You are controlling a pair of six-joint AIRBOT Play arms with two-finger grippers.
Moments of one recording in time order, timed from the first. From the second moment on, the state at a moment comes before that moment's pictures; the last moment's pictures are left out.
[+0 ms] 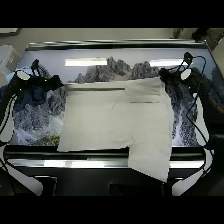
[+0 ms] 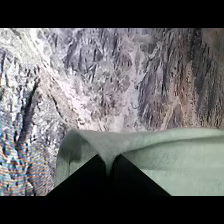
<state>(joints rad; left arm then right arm) 0.15 -1.92 1.73 0.94 -0.96 -1.45 -0.10 -1.87 1.70 -1.20 0.71 1.73</state>
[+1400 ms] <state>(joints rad) 0.19 -1.86 1.53 1.06 -1.66 -1.44 -0.19 -1.76 1.55 -1.29 1.58 1.68</state>
